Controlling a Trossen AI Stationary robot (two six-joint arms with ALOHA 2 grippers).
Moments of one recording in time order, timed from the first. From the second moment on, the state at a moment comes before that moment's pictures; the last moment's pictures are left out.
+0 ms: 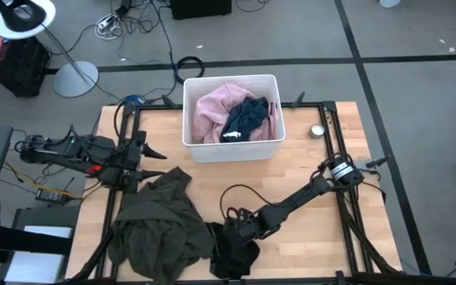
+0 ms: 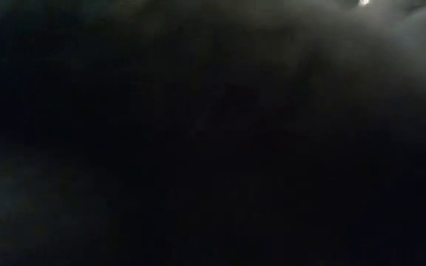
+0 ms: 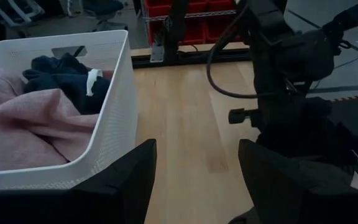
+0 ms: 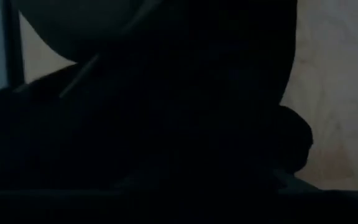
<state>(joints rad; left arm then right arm) -0.22 0.50 0.75 -0.57 -0.18 -0.03 0.49 2.14 1.47 -0.34 0.10 0.75</state>
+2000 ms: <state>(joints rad) -0.22 0.60 0.75 -0.25 -0.58 -0.13 -0.18 1.50 1.90 -0.10 0.34 -0.40</state>
